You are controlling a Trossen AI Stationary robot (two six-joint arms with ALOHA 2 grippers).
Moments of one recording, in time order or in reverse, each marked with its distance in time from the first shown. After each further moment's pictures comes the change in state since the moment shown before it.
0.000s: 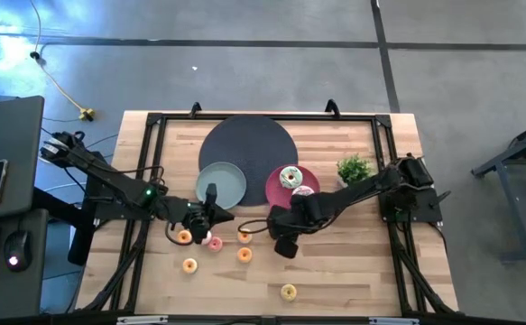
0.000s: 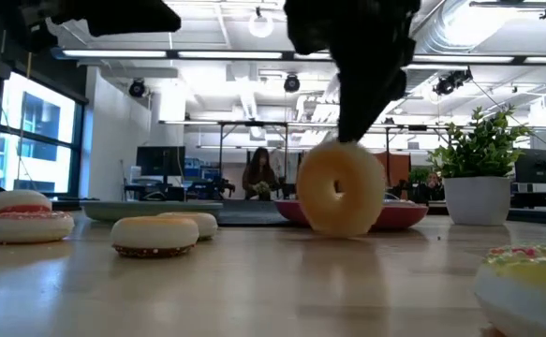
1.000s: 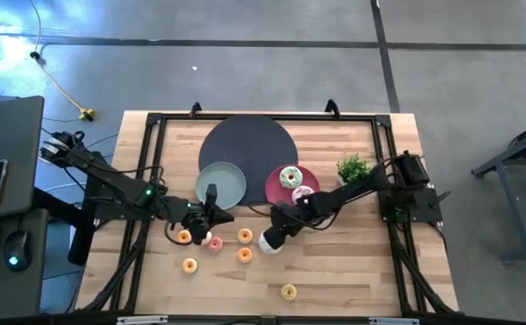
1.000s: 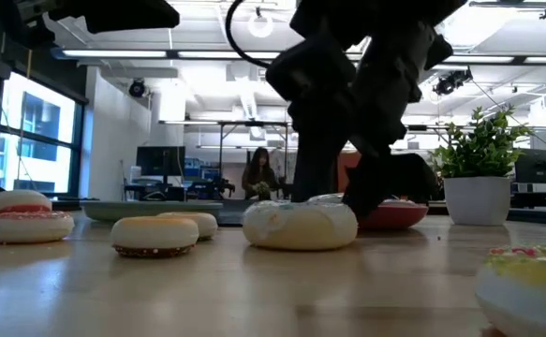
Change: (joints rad) left arm 0.000 -0.001 0.000 0.002 0.023 -0.012; right arm -0.080 0.015 -0.355 0.620 -0.200 0.538
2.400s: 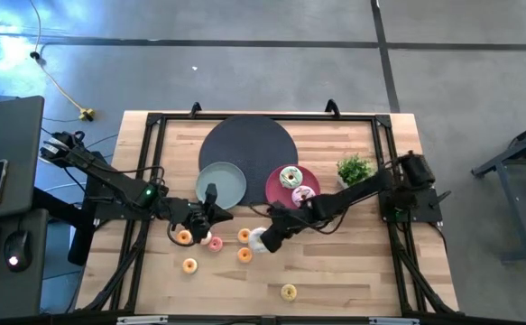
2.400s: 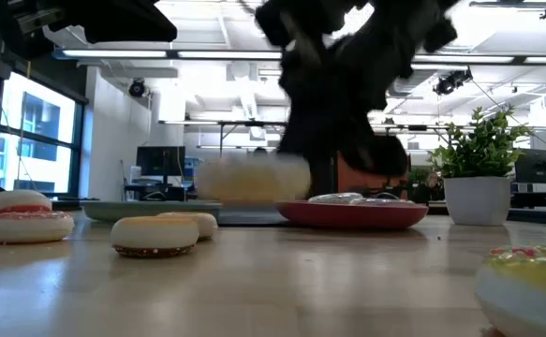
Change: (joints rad) left arm 0.000 0.001 0.001 -0.051 -0.032 0.002; right arm 0.035 -0.050 0.002 0.136 0.091 -0.065
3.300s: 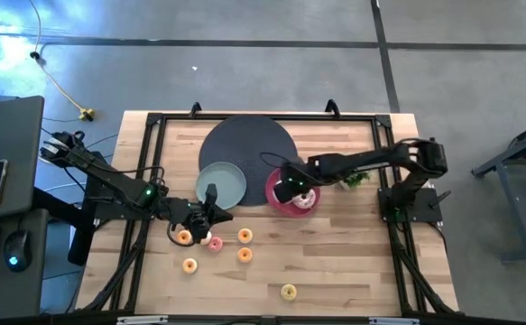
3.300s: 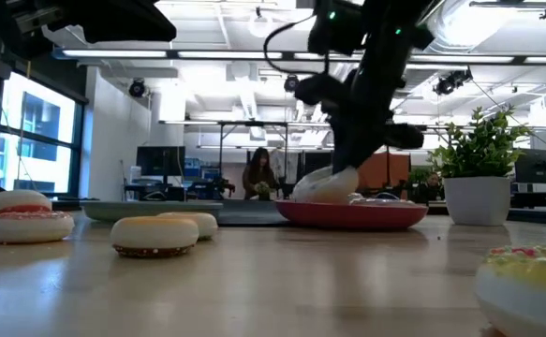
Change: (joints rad) left arm 0.000 0.000 0.000 0.000 0.009 0.006; right arm -0.320 -0.144 -0.002 -0.480 0.078 -0.109
